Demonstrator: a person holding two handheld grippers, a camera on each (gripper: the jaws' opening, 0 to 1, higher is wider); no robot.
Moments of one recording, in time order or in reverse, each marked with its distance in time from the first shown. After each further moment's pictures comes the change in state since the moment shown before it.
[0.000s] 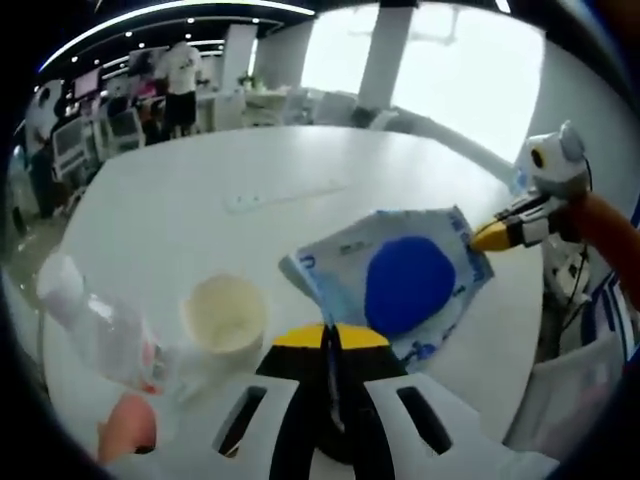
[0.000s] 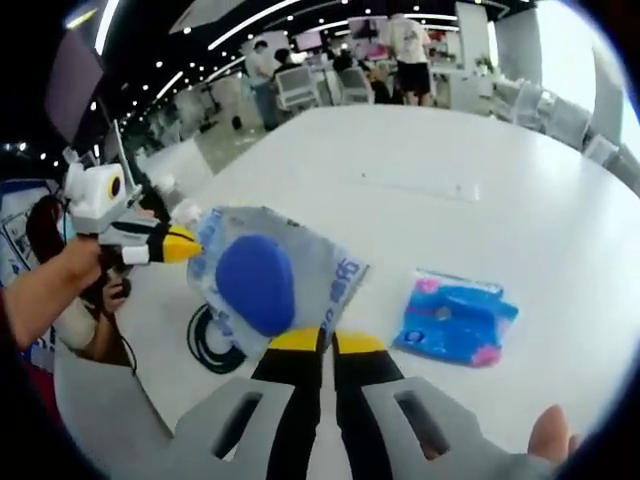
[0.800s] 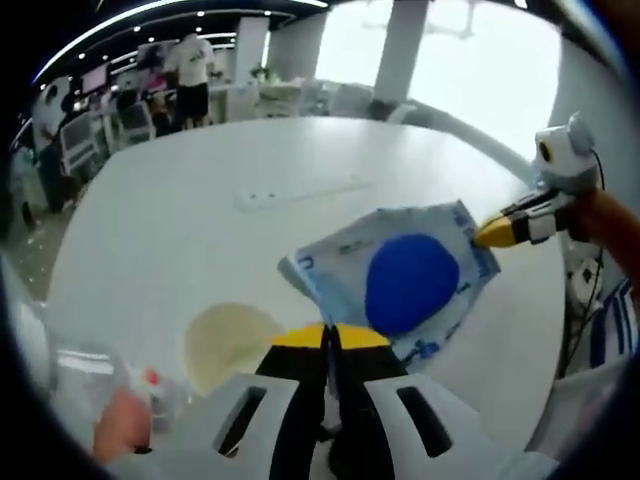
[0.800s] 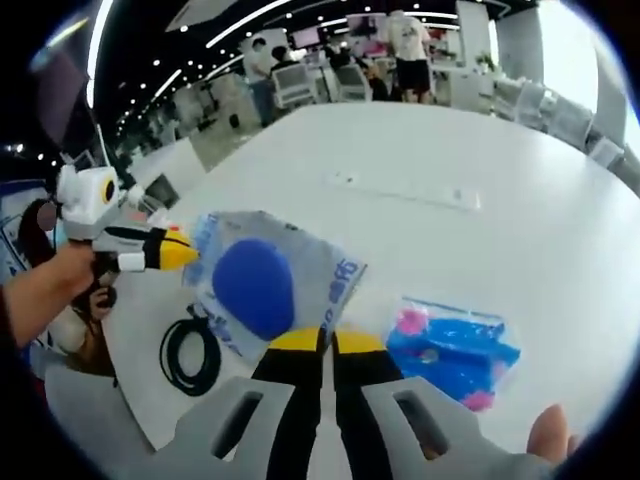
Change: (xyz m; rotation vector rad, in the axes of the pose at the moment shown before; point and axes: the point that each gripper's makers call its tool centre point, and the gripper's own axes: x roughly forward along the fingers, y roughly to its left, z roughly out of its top) left arm 0.044 0.024 0.007 -0.013 0.042 0.065; right arm 0.044 -0.034 0.016 0.005 0.018 -0.003
